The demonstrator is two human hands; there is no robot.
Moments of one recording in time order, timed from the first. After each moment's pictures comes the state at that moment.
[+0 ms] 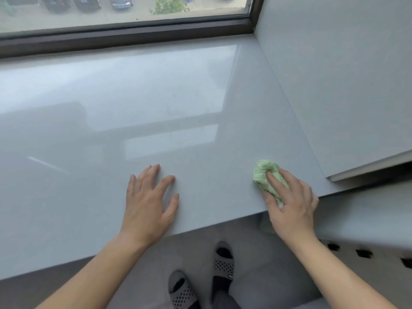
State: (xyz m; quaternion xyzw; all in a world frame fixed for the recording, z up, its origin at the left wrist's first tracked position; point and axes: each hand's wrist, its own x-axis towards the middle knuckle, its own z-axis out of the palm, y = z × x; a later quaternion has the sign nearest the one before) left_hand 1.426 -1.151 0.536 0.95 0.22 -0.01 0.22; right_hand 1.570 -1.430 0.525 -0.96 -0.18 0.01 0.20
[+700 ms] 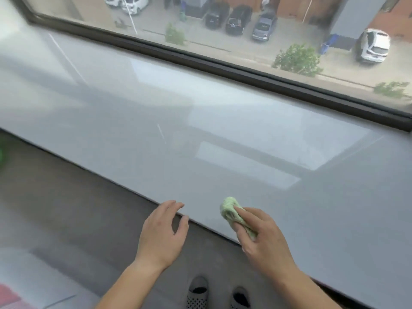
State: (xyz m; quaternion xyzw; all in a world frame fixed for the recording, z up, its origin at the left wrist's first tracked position) left_hand 1.227 -1.117 0.612 0.78 0.54 0.11 0.31; right_hand 1.442 -1.233 0.611 -0.77 -0.50 0.26 0.31
